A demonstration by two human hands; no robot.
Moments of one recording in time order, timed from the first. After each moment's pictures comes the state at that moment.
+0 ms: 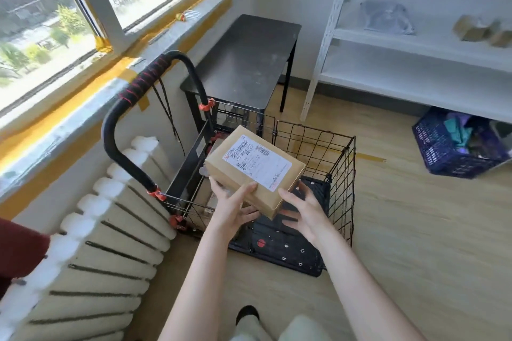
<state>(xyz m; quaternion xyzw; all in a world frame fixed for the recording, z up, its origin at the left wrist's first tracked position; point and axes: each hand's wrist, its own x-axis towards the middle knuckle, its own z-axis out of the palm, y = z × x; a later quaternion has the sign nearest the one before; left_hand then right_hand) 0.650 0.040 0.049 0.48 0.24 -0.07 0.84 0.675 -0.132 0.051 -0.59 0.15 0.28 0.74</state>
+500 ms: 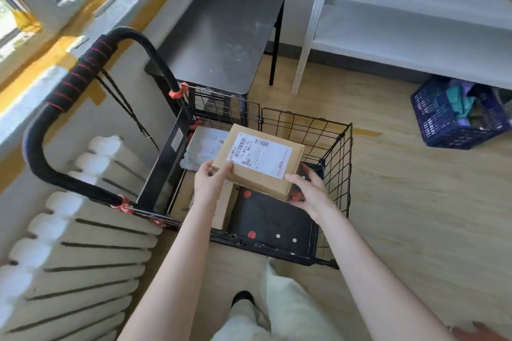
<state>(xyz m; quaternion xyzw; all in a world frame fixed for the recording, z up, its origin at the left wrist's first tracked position) 0.774 0.050 -0.008 0.68 0.36 -0.06 0.63 0.789 -0.174 -0.013 -0.60 0.23 0.25 0.73</state>
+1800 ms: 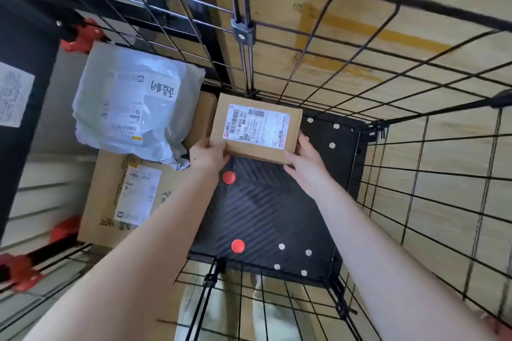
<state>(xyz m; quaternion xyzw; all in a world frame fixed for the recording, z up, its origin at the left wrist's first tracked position) 0.975 0.032 -0.418 0.62 0.51 -0.16 0.57 0.980 -0.165 -0.409 -0.59 0.31 0.34 0.66</state>
